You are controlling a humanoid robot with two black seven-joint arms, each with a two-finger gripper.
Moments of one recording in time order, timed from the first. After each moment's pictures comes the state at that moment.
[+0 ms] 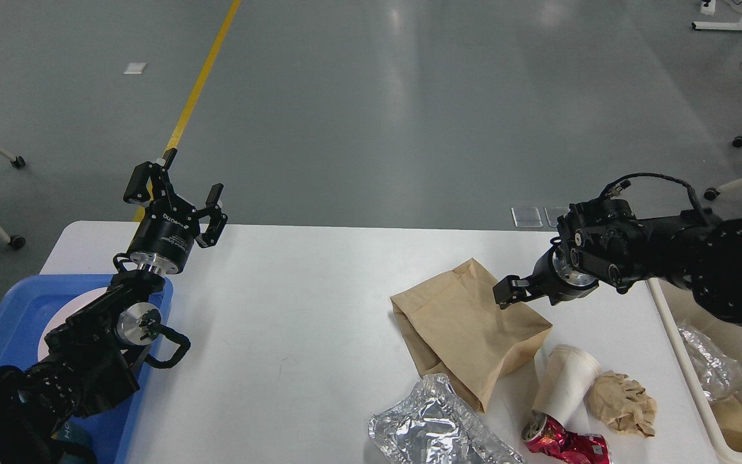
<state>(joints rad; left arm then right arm) -0.78 0.12 -0.53 -0.24 -0.05 -0.56 -0.65 1.30 -0.11 -1.10 0.56 -0.42 0.55 0.15</state>
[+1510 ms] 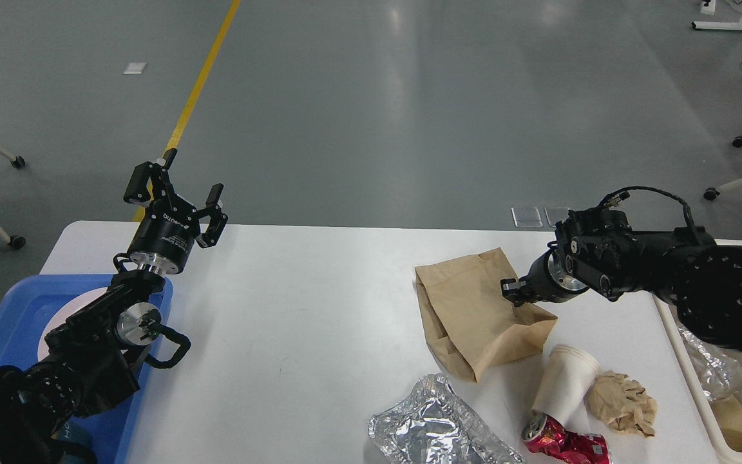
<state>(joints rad) -0.78 0.12 -0.53 -0.24 -0.05 -0.56 -0.65 1.23 -0.09 -1.05 0.45 -0.41 0.55 0.15</state>
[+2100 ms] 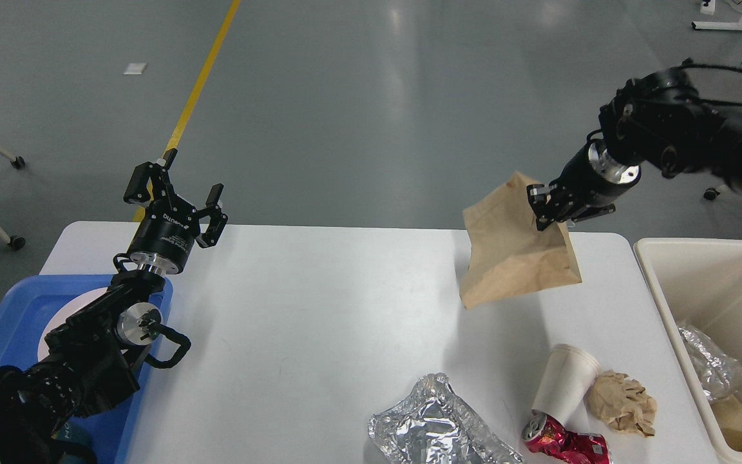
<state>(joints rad) -0.78 0.12 -0.53 -0.24 -0.05 -0.56 -0.65 1.61 -0.24 -1.00 0.45 -0.39 0.96 0.15</state>
